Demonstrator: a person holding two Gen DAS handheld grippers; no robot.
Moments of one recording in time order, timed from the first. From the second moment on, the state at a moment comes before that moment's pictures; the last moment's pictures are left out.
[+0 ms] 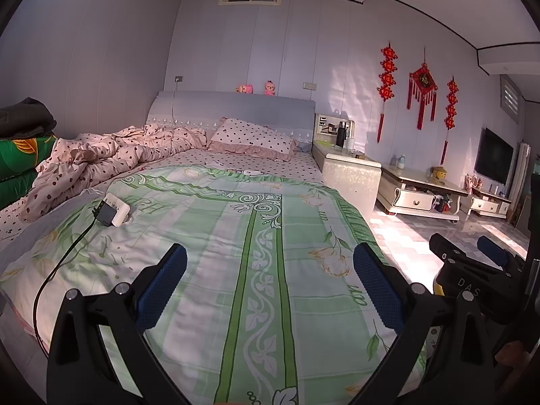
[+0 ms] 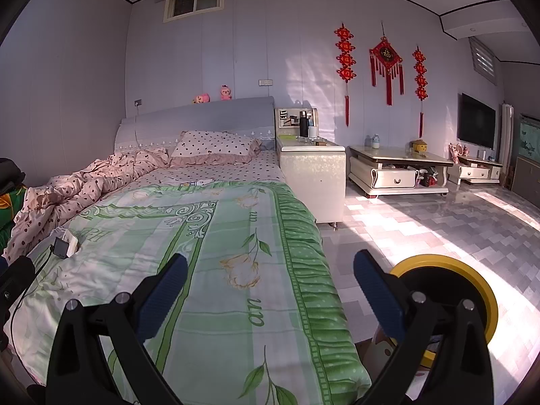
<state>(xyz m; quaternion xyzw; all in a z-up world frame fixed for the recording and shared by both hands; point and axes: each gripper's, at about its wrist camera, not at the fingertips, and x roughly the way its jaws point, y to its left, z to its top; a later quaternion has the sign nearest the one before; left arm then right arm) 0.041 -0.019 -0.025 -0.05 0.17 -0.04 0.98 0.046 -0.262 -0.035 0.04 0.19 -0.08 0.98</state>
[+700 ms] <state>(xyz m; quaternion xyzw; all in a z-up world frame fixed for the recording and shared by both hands) 0.042 -0.017 -0.026 -0.05 0.17 -0.04 0.98 0.047 -0.263 -0.041 0.04 0.19 -0.08 0.98</state>
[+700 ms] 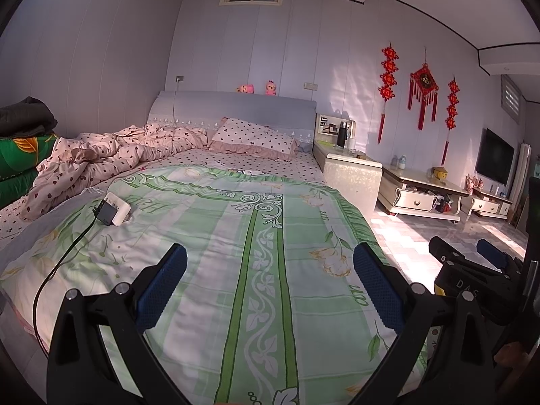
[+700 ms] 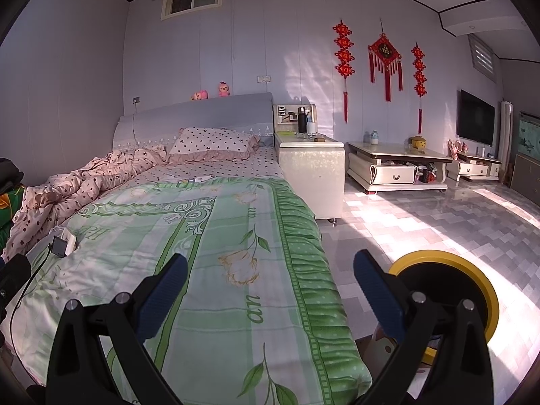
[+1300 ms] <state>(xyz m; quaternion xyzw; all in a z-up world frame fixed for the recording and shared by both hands) 0.042 -0.017 -0.029 -0.05 0.17 -0.05 0.98 0.047 -0.266 -0.051 0.04 0.20 -0.08 0.98</state>
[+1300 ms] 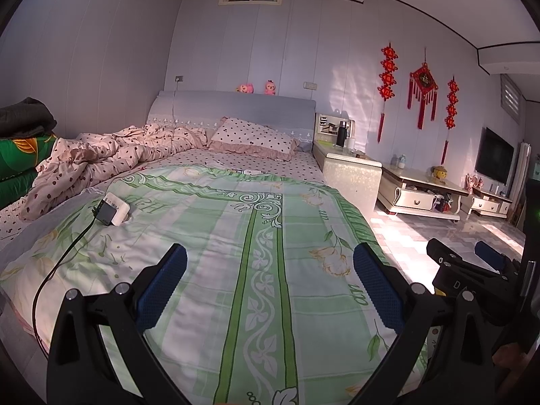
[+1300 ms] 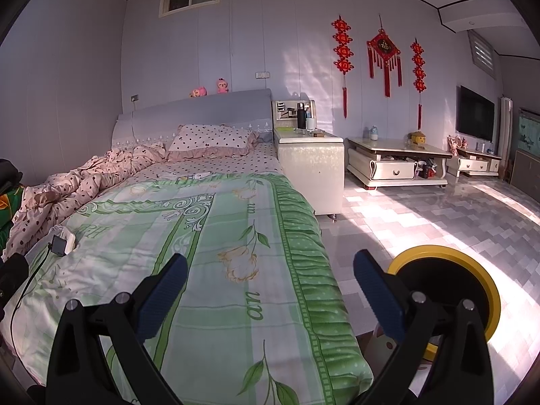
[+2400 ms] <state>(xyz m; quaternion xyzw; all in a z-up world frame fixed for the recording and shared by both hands) 0.046 -0.017 -0.032 -0.05 0.17 -0.05 0.98 0.045 -0.271 -0.053 0.05 0.20 -0.08 0.98</state>
